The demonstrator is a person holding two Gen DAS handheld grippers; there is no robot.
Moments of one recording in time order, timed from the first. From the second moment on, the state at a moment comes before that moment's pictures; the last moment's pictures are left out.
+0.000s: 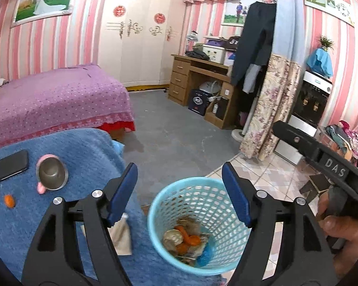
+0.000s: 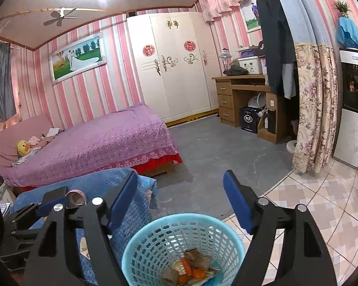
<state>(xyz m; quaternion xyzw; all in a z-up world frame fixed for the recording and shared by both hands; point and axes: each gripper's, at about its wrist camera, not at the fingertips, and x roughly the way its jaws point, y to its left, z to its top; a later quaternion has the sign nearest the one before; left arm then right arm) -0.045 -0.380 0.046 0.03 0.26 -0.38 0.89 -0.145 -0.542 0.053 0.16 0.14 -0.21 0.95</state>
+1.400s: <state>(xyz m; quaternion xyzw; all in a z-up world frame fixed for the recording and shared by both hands) 0.056 -0.055 -0.049 0.00 0.36 -0.11 0.93 0.027 -0.352 -0.085 0.08 0.38 0.00 0.92</state>
